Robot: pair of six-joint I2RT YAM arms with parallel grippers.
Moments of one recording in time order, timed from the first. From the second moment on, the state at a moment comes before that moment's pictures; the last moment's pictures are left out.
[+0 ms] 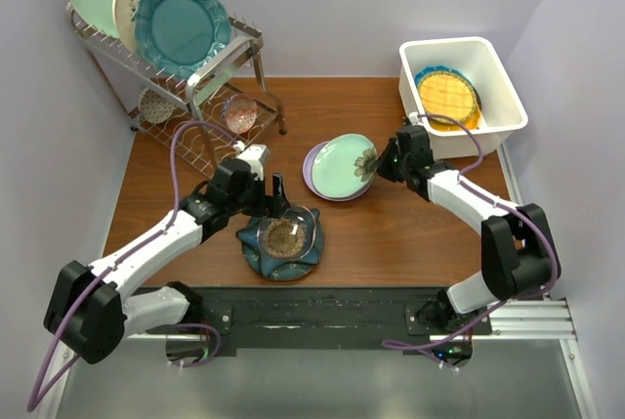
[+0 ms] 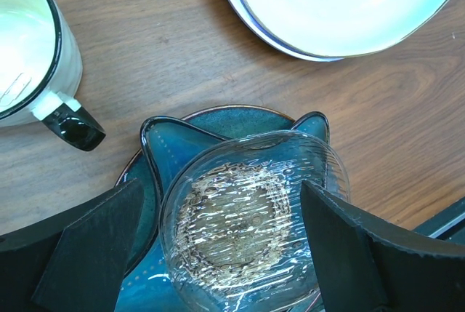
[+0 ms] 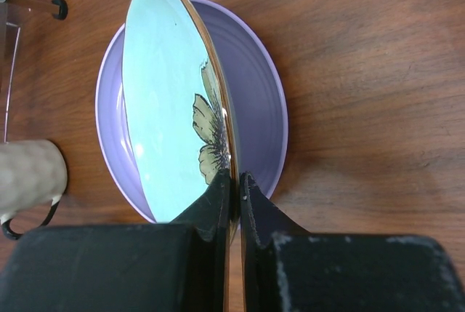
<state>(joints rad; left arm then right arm) -0.55 1.14 0.70 -0.25 0.06 -0.41 0.33 1.50 0.90 -0.10 0.01 0.70</state>
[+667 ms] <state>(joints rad) -0.55 1.11 0.73 -0.32 -0.02 -0.40 0.28 1.44 0.95 -0.15 -0.05 0.70</state>
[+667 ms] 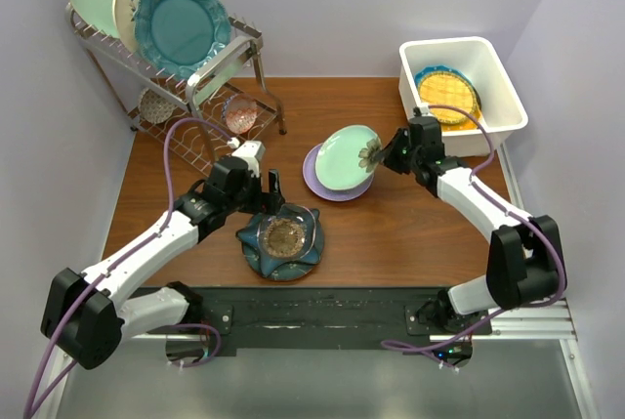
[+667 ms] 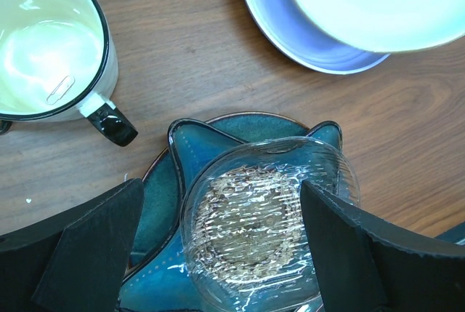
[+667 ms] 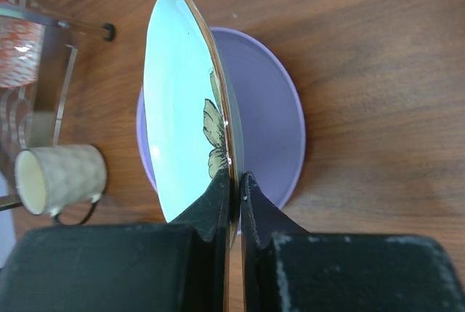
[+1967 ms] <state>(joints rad) -0.55 1.11 0.73 -0.32 -0.03 -0.39 0.04 1.54 1.19 -0.05 -0.29 0.89</state>
